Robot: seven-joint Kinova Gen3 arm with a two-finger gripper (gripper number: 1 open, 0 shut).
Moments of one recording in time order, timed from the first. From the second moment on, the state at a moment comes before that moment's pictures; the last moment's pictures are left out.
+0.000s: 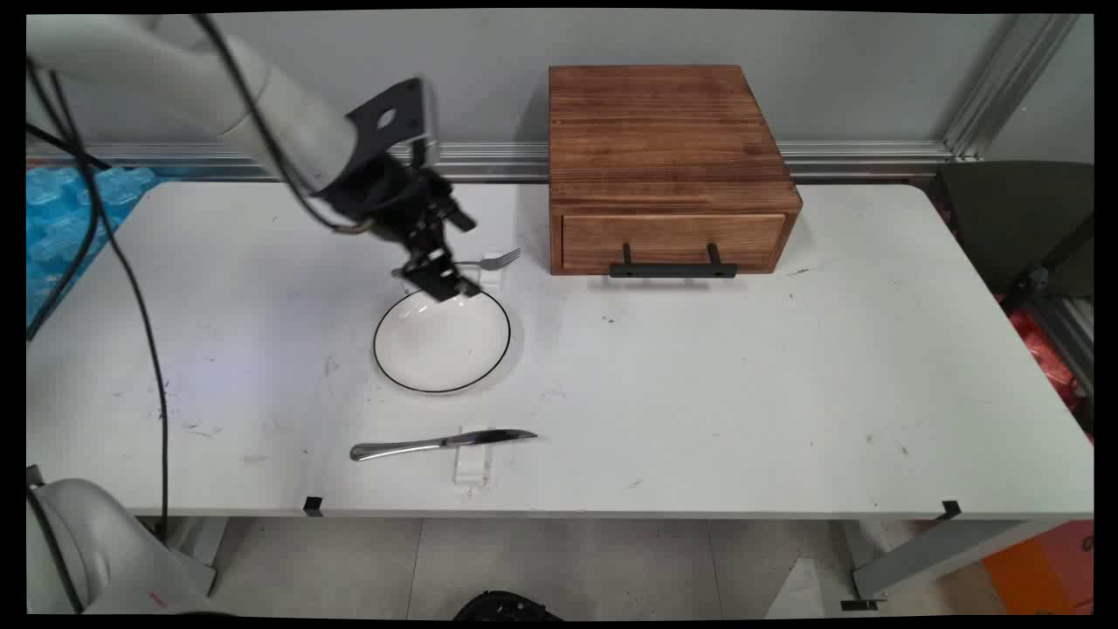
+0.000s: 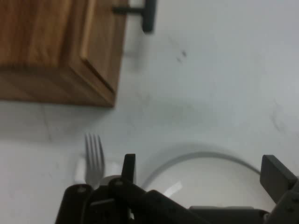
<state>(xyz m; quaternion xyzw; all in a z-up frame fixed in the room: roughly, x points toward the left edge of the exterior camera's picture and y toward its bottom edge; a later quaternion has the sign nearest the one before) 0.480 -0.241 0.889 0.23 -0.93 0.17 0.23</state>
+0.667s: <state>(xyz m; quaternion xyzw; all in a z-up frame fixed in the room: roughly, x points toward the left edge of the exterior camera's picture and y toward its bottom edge) 0.413 -0.305 0.897 0.22 -0.92 0.20 0.25</state>
